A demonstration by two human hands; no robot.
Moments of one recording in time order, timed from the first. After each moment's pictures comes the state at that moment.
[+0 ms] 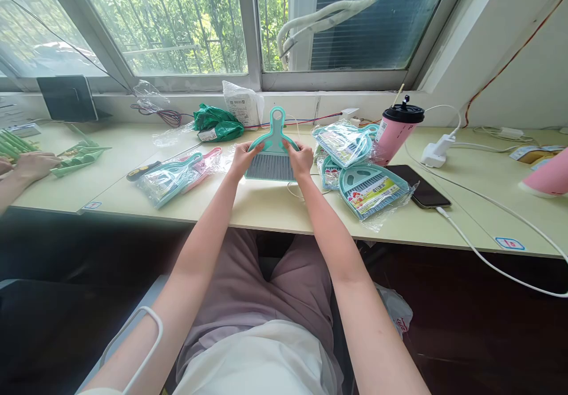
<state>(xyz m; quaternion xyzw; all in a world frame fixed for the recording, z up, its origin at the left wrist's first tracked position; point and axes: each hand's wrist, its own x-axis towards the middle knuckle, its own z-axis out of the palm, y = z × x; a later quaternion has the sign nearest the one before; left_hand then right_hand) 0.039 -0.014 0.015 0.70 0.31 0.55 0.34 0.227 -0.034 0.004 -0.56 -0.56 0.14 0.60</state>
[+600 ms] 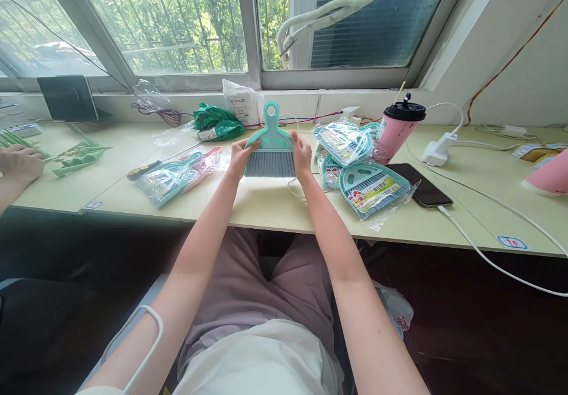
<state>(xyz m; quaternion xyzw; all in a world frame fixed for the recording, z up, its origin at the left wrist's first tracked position) 0.037 -0.004 0.007 0.60 0.33 0.61 0.39 0.232 -0.029 0.005 -0.53 -0.55 0.19 0.62</state>
